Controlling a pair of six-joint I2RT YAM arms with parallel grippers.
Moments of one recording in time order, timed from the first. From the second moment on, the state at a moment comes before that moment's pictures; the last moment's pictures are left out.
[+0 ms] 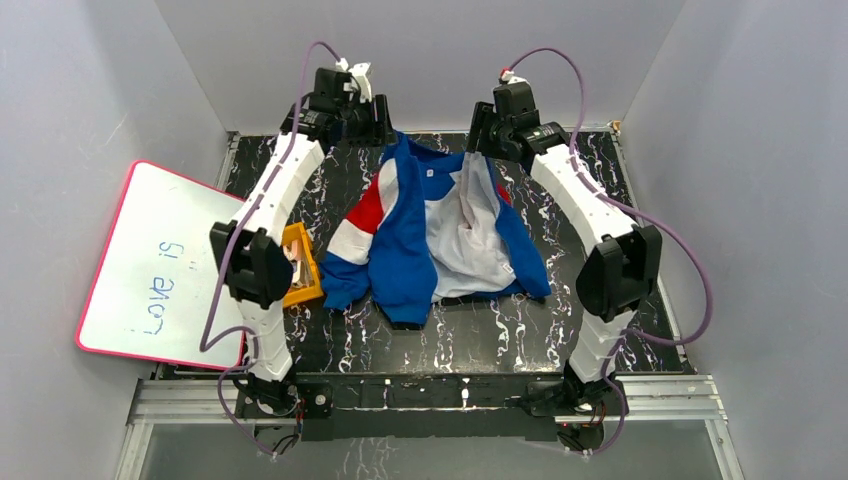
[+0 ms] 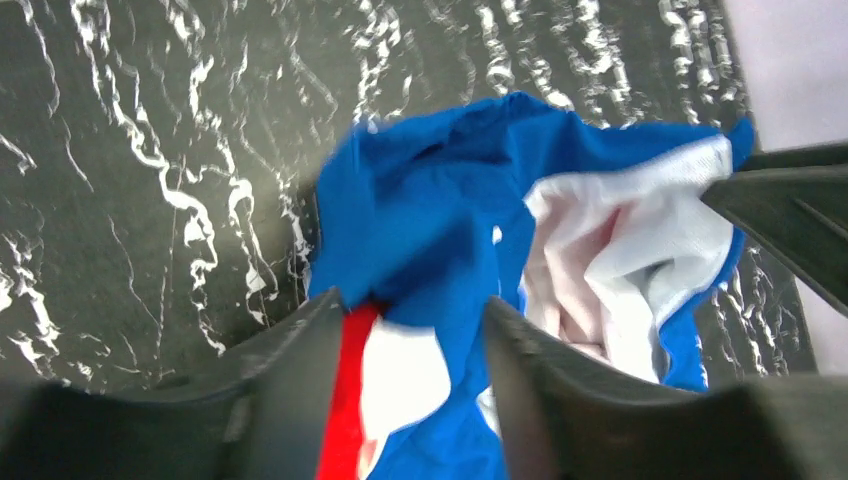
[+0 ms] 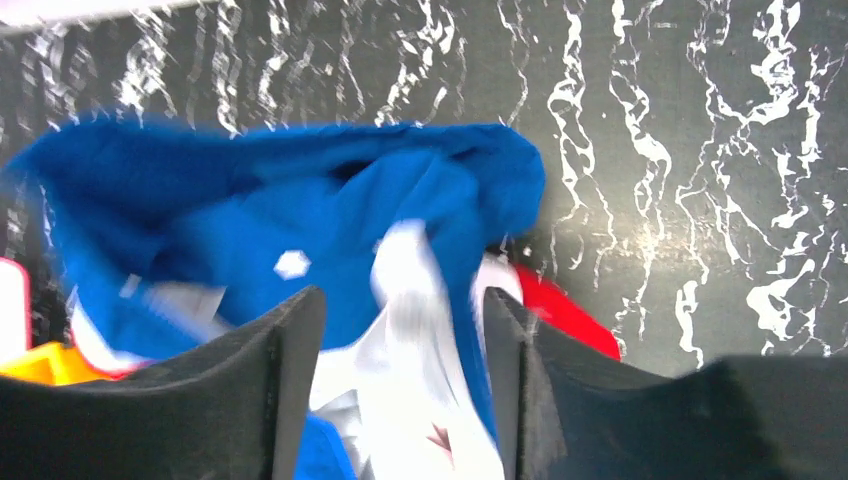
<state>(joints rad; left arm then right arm) -0.33 1.94 2.08 -0.73 0.25 -0.26 0.43 1.81 1.81 -0.60 0.09 0.45</state>
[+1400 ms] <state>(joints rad) -0.82 1.45 1.19 -0.70 -0.01 -0.54 0.40 0.98 1.01 -0.81 0.16 0.50</state>
